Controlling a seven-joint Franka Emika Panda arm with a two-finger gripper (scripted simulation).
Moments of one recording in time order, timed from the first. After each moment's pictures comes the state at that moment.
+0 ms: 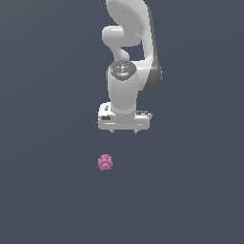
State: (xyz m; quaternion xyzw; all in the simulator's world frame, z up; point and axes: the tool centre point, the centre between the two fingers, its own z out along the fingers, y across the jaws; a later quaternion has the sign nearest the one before) arm 0.001 0.008 0.159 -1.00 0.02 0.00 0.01
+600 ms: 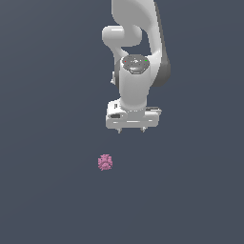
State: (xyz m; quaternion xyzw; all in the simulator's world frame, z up) arm 0.003 0.040 0.173 -1.00 -0.02 -0.01 0.01
